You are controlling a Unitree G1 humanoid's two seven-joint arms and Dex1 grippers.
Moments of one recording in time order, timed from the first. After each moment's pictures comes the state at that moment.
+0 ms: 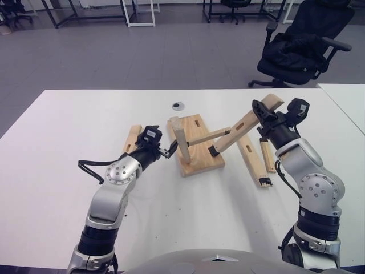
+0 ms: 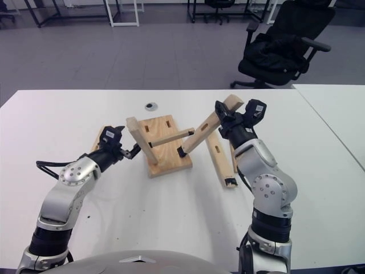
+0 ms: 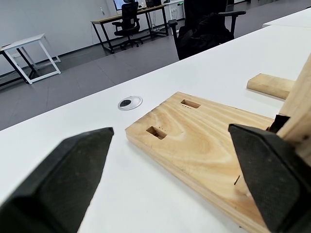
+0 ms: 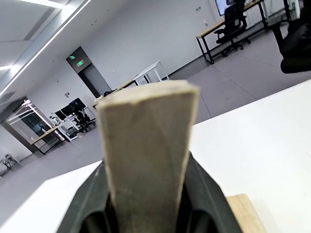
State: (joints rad) left arm -0.07 0.28 -0.11 -0.44 -0.09 0.57 -0.36; right arm -0.22 -0.23 -0.20 -0.47 0.87 0.70 -0.15
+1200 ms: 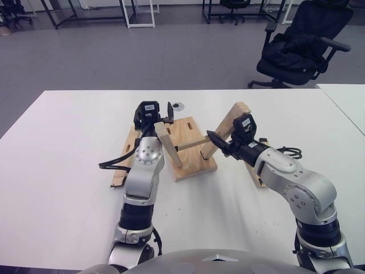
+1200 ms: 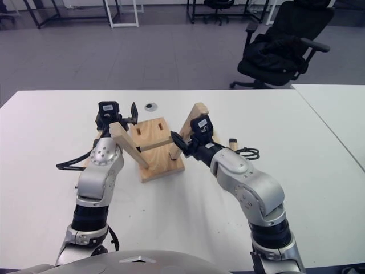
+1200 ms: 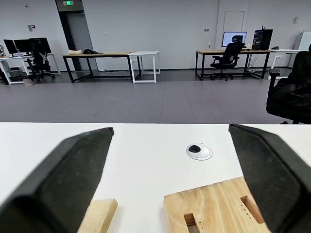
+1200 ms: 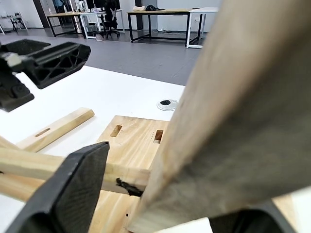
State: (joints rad) left arm -0.32 -0.09 -0.08 -0.24 0.05 0.51 0.22; right arm -0.22 -0.38 0.13 -0.65 0.59 0.96 0.04
